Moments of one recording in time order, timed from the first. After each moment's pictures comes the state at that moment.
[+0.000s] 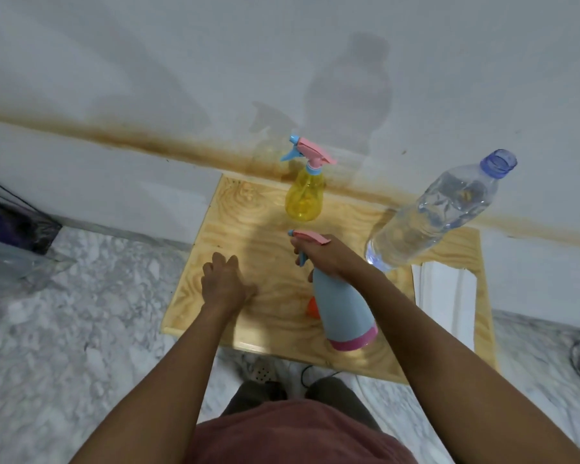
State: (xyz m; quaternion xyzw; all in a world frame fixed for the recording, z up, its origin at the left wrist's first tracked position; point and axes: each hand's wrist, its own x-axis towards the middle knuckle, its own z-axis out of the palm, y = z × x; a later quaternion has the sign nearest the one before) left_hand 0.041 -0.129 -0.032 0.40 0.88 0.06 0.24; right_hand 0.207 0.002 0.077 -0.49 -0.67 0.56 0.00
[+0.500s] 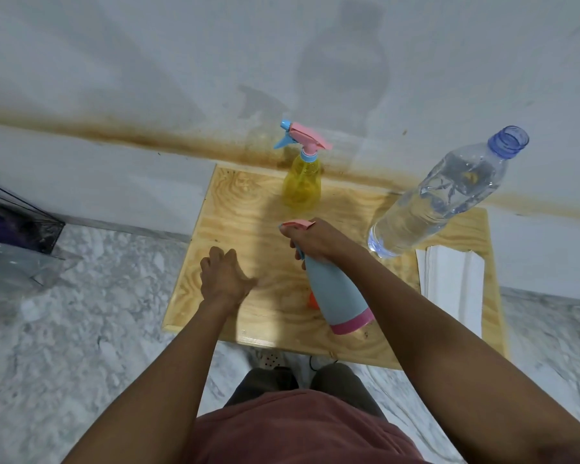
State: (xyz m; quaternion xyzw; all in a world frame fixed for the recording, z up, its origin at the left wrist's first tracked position) left_hand 0.047 -0.127 -0.024 0.36 0.89 0.11 0.27; right_hand 0.191 0.017 0.064 -0.52 -0.65 0.56 -0.05
